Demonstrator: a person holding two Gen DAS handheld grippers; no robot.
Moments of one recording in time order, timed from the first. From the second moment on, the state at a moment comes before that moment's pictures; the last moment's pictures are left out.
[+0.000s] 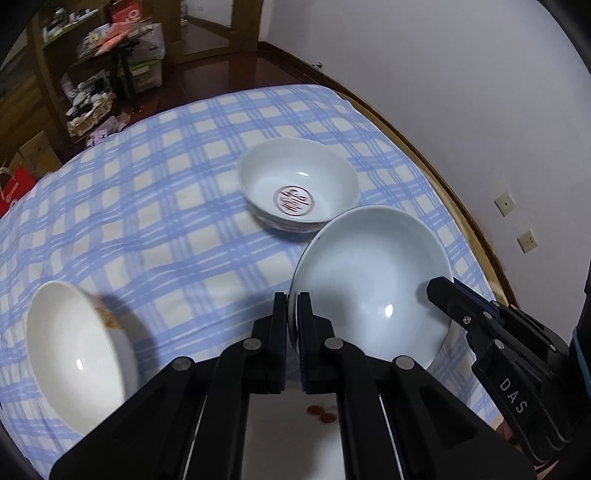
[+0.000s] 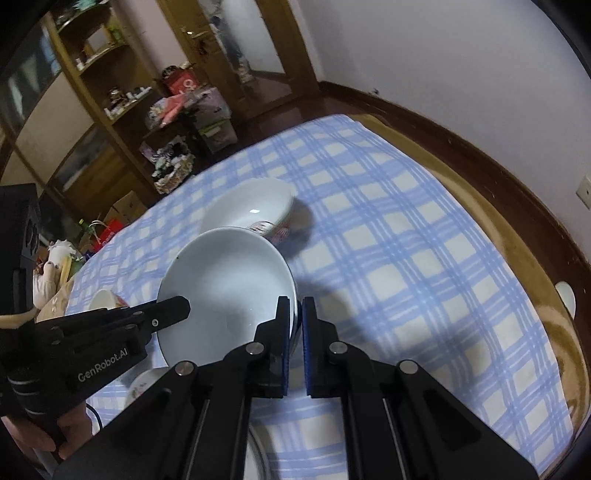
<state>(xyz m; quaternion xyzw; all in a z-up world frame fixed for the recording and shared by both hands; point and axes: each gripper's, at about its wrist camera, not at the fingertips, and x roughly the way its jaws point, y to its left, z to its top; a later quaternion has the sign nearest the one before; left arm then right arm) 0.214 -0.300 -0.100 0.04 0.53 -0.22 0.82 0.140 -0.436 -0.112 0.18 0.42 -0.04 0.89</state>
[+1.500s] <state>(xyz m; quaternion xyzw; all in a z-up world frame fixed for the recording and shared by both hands) 0.186 -0.093 -0.066 -0.04 0.50 -0.09 0.86 0.171 -0.262 -0.091 0.13 0.38 0.13 0.91</state>
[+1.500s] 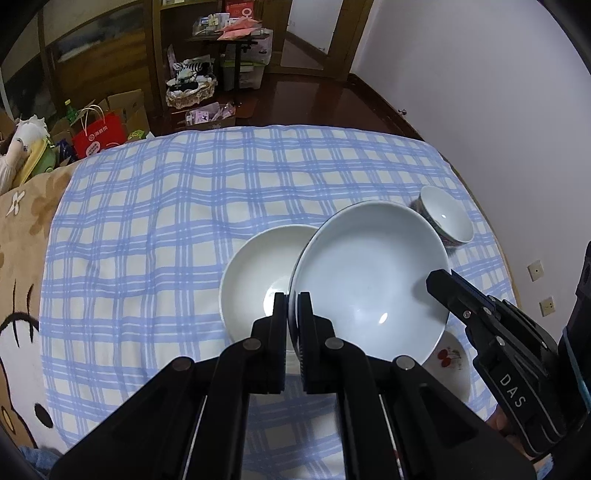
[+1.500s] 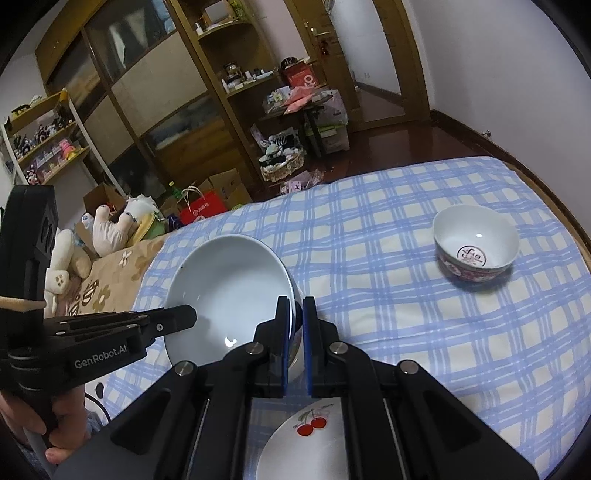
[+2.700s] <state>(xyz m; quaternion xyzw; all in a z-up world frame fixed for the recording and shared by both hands) 0.206 -0.066 -0.123 -0.07 0.55 -0.07 0.83 0.188 -0.231 -0.139 0.10 0.42 0.13 0.89</state>
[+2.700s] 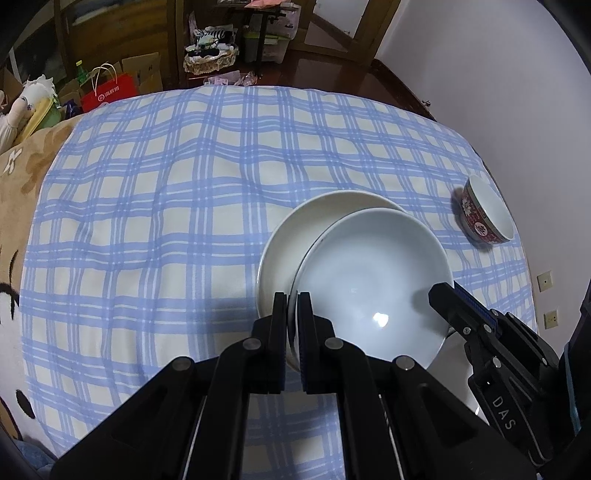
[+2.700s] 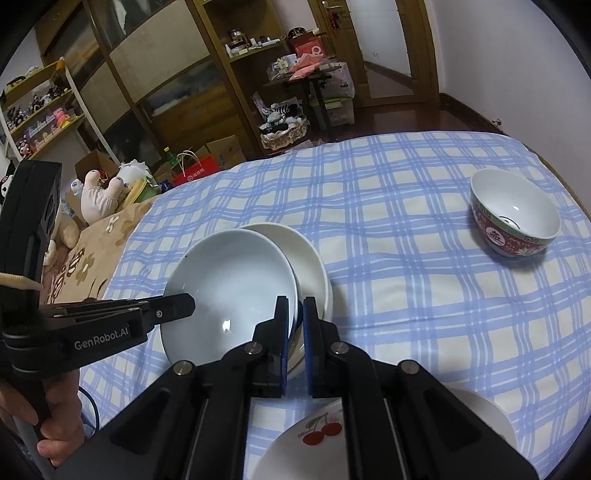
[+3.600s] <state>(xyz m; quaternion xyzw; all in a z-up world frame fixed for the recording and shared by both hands) 0.213 -0.068 -0.136 -0.06 0.56 -0.07 0.82 0.191 -0.227 -0.150 0.07 0.43 0.13 0.89</state>
